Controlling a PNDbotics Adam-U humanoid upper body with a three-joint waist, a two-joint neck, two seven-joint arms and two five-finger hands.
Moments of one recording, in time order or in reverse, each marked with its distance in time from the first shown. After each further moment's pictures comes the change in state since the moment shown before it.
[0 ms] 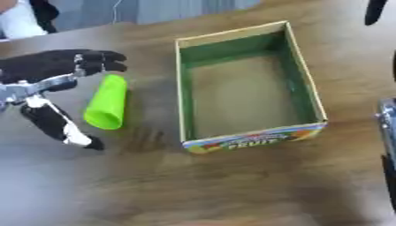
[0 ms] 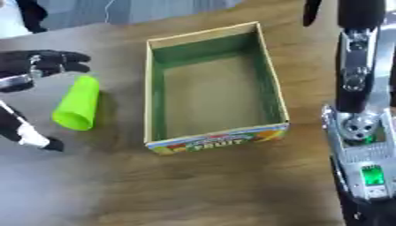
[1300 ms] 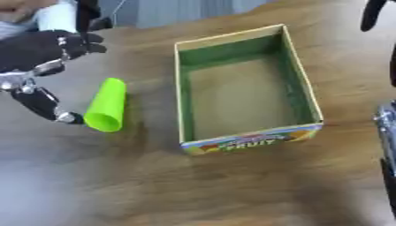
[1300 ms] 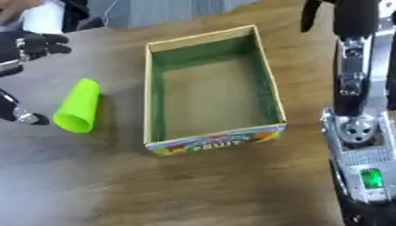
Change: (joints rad) left arm -0.045 0.009 -0.010 0.103 -0.151 0.017 0.148; right arm 0.008 0.000 0.000 0.000 -0.005 -0.002 0.010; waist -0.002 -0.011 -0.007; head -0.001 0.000
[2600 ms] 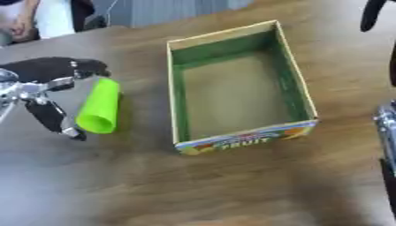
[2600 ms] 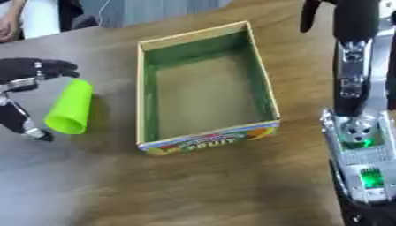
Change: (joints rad) left arm -0.047 -0.042 -0.061 0.163 0.055 -0.008 -0.135; right arm 0.000 0.000 0.000 0.000 -0.004 -0.005 0.005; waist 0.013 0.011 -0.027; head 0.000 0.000
